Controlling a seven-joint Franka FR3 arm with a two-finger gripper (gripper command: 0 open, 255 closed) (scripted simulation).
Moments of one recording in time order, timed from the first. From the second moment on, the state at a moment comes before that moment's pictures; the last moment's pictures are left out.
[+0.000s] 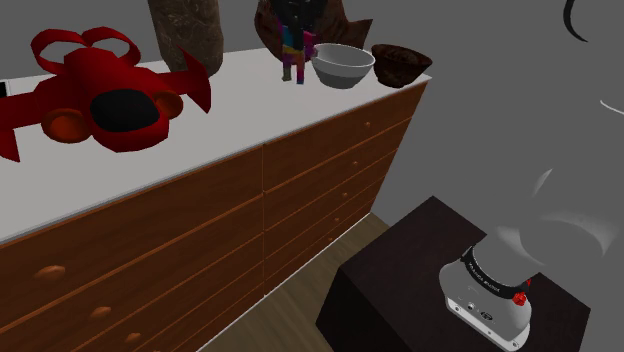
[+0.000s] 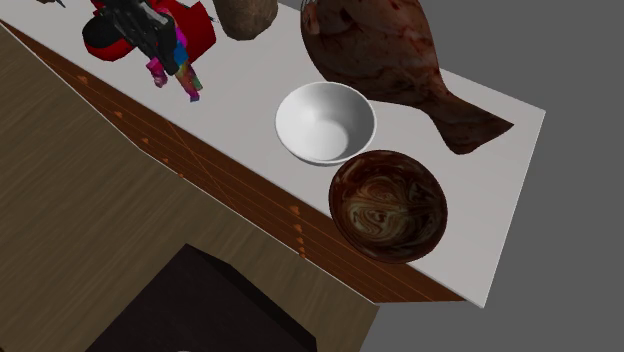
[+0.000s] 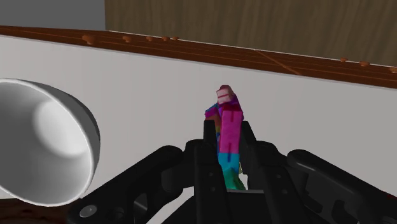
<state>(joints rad) 0.12 0.14 0.47 -1.30 -0.16 1.33 0.39</state>
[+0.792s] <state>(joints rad) 0.20 0.29 0.48 -0.92 -0.25 1.09 0.40</state>
